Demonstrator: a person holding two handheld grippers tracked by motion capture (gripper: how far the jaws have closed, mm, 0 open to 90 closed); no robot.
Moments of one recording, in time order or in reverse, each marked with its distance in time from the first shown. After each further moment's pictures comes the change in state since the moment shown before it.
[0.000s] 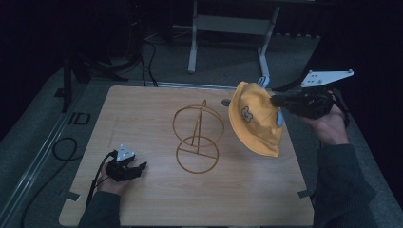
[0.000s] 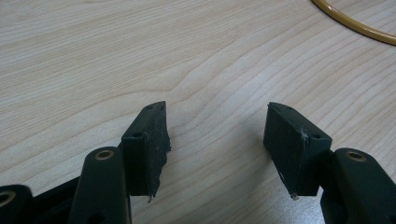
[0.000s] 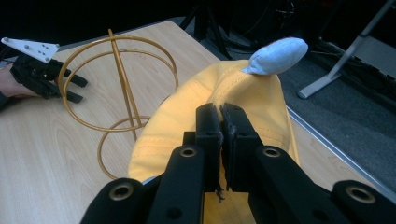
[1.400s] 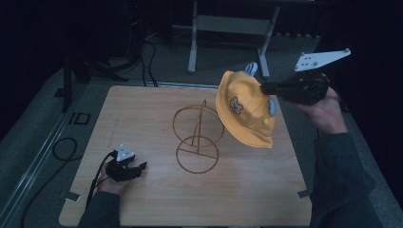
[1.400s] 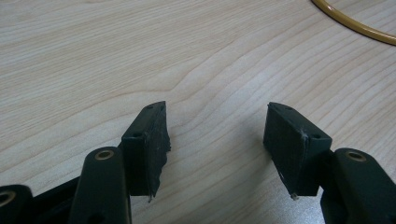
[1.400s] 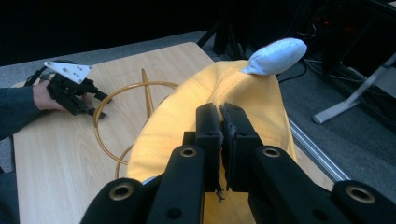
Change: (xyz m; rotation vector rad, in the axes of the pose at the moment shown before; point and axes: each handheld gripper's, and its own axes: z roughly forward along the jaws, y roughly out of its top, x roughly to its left) left arm 0.000 0.000 0.000 0.002 -0.001 0.002; right arm 0.012 0.050 0.001 -0.040 0.082 -0.080
